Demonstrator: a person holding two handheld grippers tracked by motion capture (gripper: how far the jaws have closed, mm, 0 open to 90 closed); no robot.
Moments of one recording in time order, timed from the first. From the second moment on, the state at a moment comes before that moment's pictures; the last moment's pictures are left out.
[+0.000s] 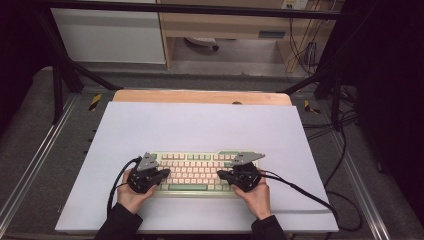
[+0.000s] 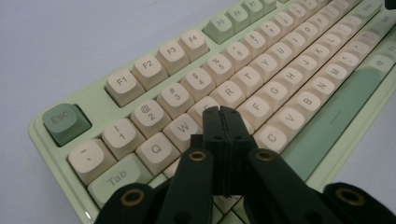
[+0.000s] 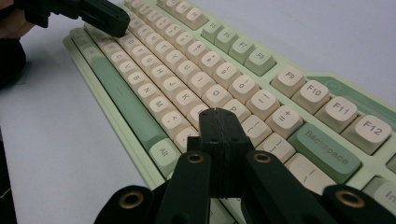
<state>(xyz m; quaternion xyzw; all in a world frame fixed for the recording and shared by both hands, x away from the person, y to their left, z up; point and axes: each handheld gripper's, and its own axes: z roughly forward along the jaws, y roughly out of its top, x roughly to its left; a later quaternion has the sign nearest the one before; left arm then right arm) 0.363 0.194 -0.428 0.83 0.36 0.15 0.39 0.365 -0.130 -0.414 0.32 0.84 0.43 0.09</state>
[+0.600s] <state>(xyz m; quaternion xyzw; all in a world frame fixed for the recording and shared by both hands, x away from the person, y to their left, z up) 0.361 0.195 -0.428 0.83 0.35 0.15 0.40 0.364 -0.130 -0.414 0.32 0.84 0.43 0.09</state>
